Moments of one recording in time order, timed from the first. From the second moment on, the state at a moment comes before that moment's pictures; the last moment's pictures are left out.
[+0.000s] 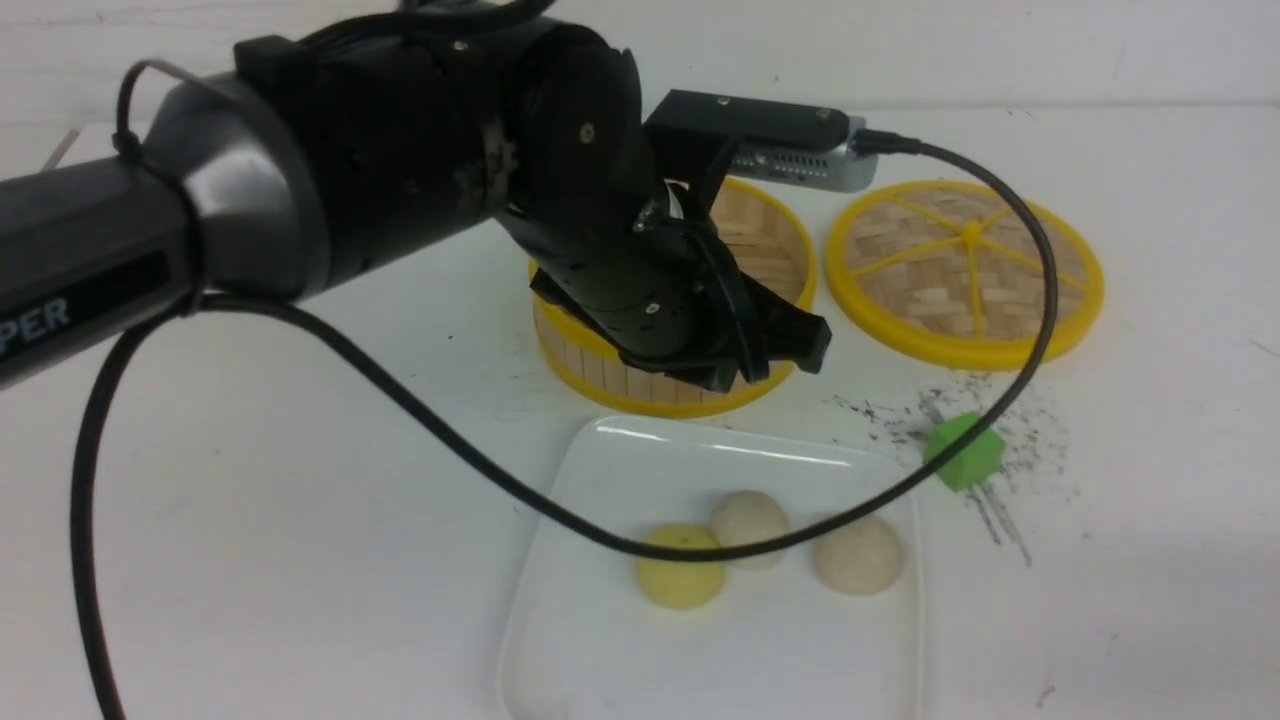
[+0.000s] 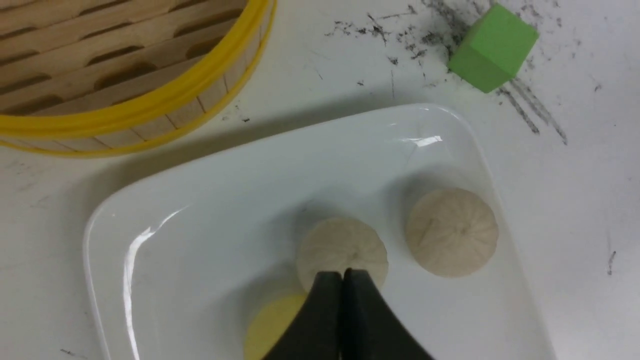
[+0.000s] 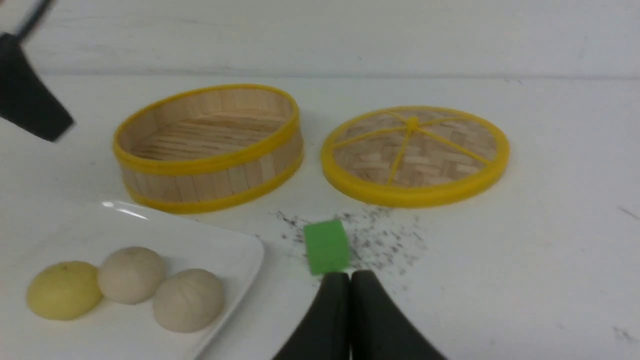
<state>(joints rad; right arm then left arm) 0.27 0.02 -0.14 -0.12 0.39 0.26 -0.72 1.72 -1.48 -0.07 0.81 -0.15</state>
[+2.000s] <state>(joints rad) 0.04 -0.01 0.02 -0.07 0.40 0.26 -0.72 0.46 -0.29 0.46 0.23 -0.89</state>
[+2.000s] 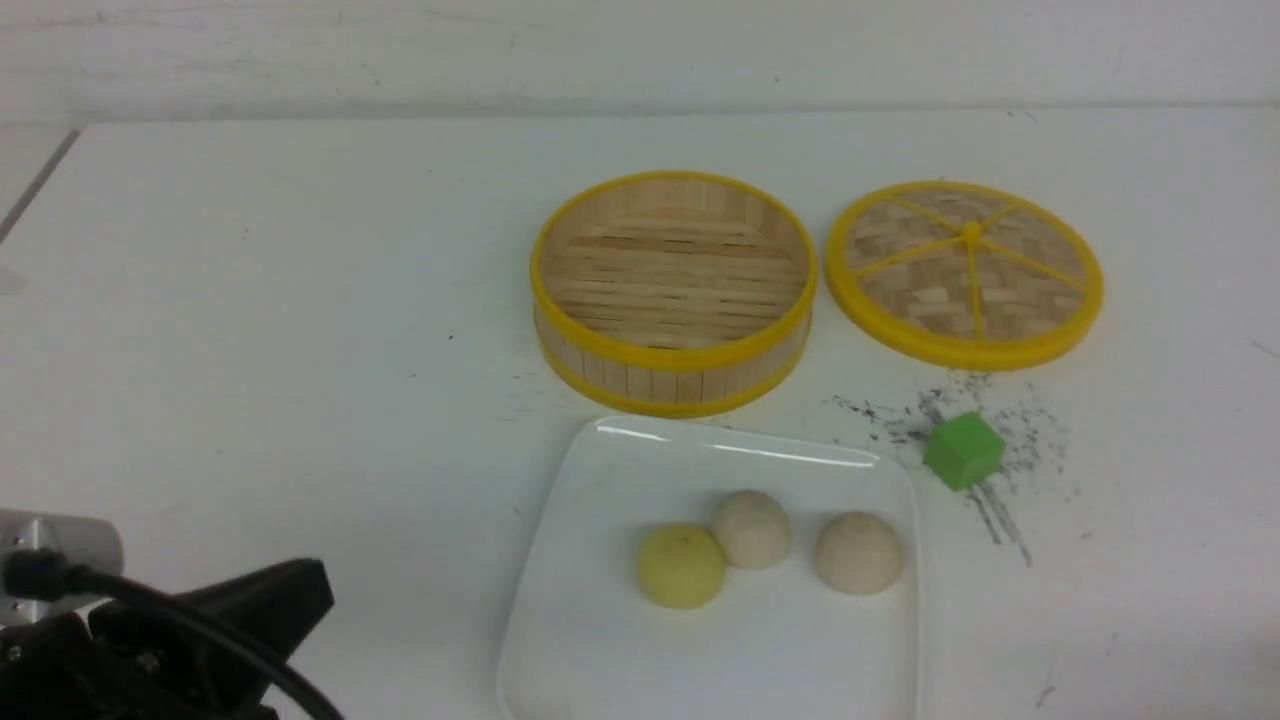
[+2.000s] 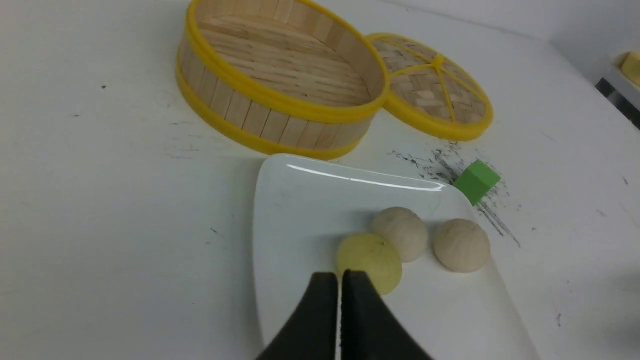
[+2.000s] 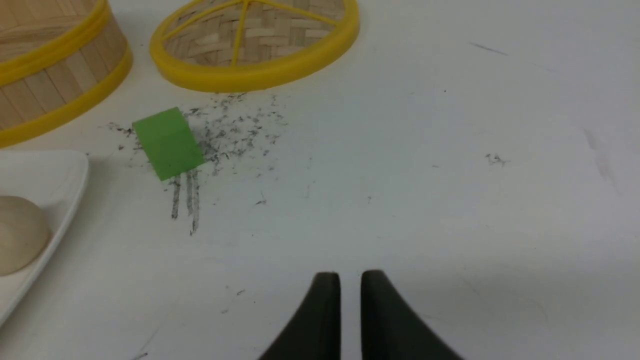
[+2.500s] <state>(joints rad) 0.04 -0.01 0.02 -0.07 0.40 0.26 -0.46 0.31 -0.19 0.19 0.16 -0.35</state>
